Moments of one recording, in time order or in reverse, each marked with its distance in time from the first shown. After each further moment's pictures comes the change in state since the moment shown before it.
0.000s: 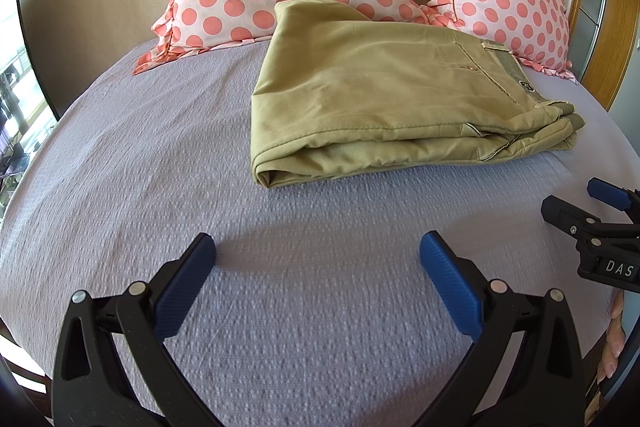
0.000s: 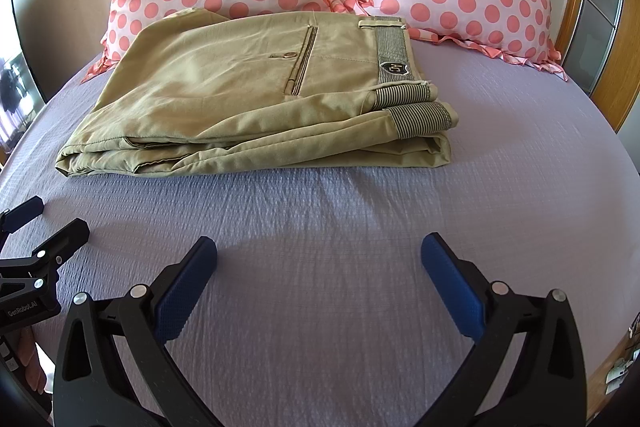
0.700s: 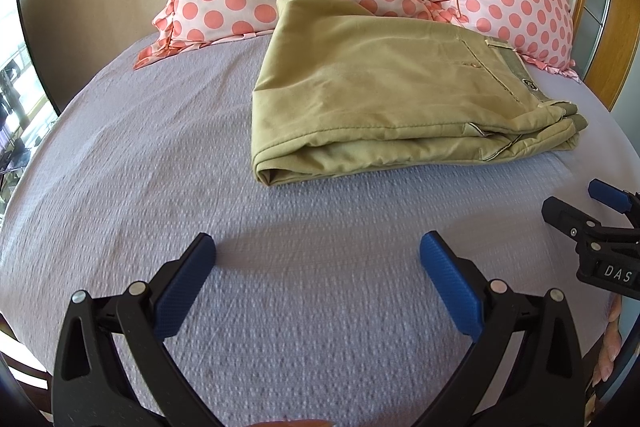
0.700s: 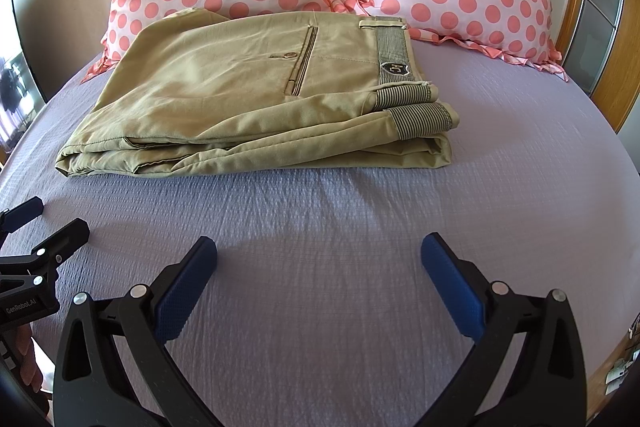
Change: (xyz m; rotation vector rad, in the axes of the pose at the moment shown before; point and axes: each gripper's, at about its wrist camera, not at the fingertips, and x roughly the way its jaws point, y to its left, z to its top) left arm 0.002 -0.001 0.002 -0.010 0.027 0.007; right arm 0.000 0.000 0.001 0.001 0.000 -0.001
